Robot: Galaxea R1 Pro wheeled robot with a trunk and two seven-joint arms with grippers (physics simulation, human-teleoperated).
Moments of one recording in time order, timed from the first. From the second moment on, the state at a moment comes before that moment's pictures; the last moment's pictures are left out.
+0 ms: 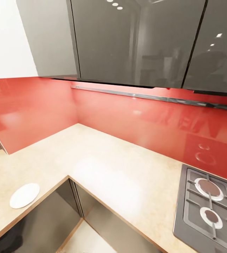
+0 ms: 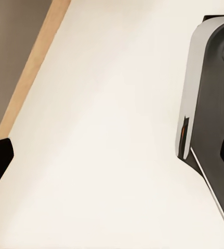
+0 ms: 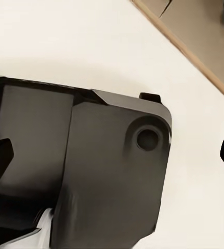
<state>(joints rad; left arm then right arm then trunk) 0.00 0.08 0.54 -0.09 -0.52 -0.14 0.17 -0.15 0.06 0.12 -0.11 0.02 -0.08 0.00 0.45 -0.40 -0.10</state>
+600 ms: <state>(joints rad) 0.00 0.08 0.54 -0.09 -0.52 -0.14 0.17 -0.15 0.06 0.12 -0.11 0.02 -0.08 0.00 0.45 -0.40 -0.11</state>
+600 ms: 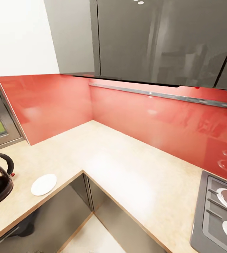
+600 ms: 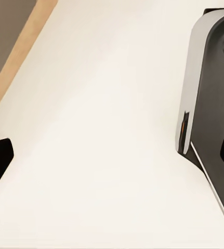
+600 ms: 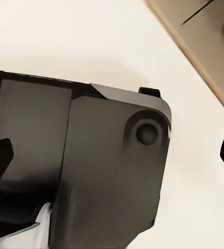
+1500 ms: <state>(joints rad) 0.00 0.08 0.55 -0.09 -0.52 -0.14 0.17 -0.15 0.02 0.13 -0.10 0.02 -0.08 0.00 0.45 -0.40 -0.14</state>
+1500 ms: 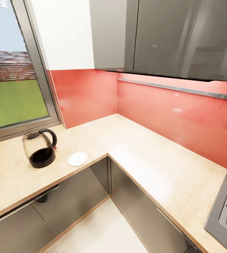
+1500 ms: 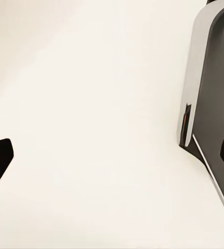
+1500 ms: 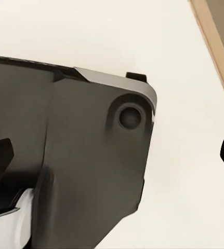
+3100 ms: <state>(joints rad) 0.00 0.05 0.54 -0.10 -0.53 -0.14 0.17 -0.15 0.03 0.13 -0.10 0.02 -0.08 0.00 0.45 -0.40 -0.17</state>
